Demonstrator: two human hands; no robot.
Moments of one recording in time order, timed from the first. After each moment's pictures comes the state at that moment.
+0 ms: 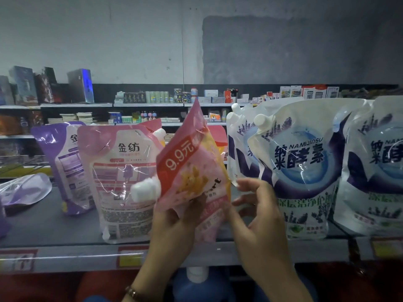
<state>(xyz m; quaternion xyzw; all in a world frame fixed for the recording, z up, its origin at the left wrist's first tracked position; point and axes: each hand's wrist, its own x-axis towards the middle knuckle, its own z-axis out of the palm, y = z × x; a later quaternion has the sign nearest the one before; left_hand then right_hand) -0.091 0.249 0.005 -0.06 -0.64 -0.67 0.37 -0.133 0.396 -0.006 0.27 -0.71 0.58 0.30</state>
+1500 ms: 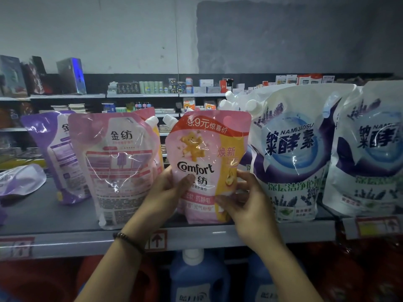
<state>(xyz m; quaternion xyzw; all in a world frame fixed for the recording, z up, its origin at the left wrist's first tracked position) -0.138 0.196 0.002 -0.10 -0.73 -0.65 0.19 -0.177 0.401 -0.030 0.23 -0.71 0.65 0.15</state>
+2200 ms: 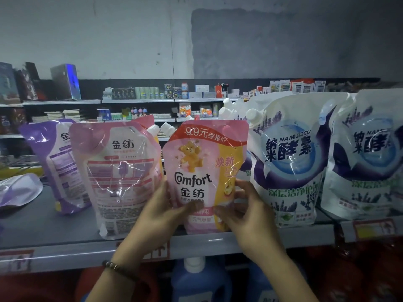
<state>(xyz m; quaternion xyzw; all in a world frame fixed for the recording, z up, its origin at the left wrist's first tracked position) -0.108 0.200 0.005 -0.09 -0.76 -0.60 0.21 -0.159 0.400 -0.024 0.23 -0.75 0.60 0.17</state>
